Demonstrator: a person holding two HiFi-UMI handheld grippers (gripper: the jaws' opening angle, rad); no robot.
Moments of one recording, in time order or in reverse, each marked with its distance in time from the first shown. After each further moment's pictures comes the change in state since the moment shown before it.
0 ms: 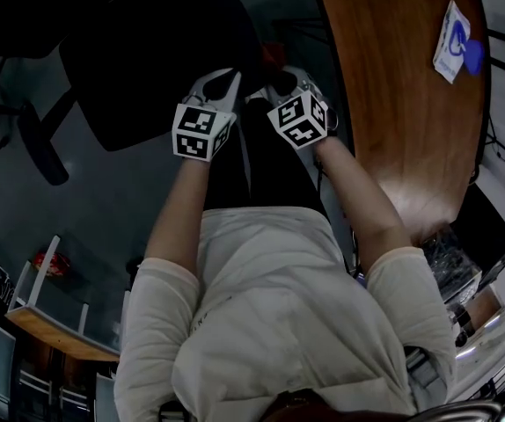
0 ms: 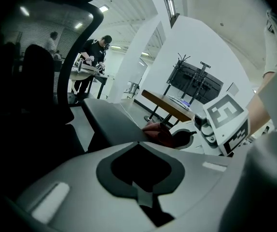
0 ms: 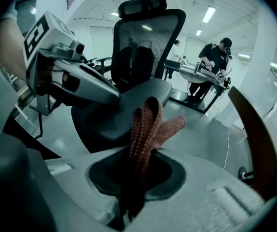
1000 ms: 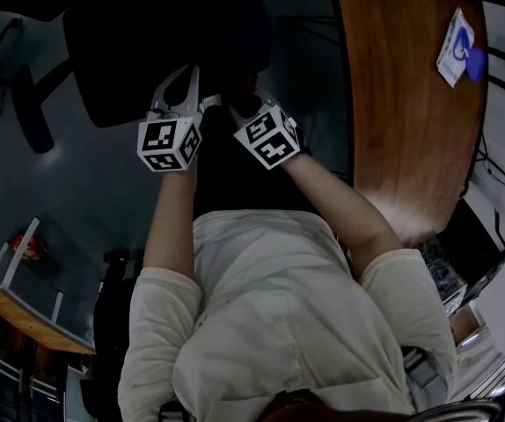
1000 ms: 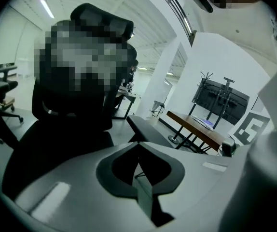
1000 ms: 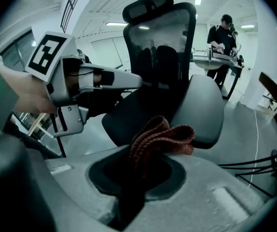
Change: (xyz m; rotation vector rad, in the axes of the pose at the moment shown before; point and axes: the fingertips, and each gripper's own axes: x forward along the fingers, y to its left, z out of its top) left arm -0.093 0.039 -0.007 -0.149 -0.254 0.306; right arm -0.018 0.132 0.014 0.136 -0.013 0.276
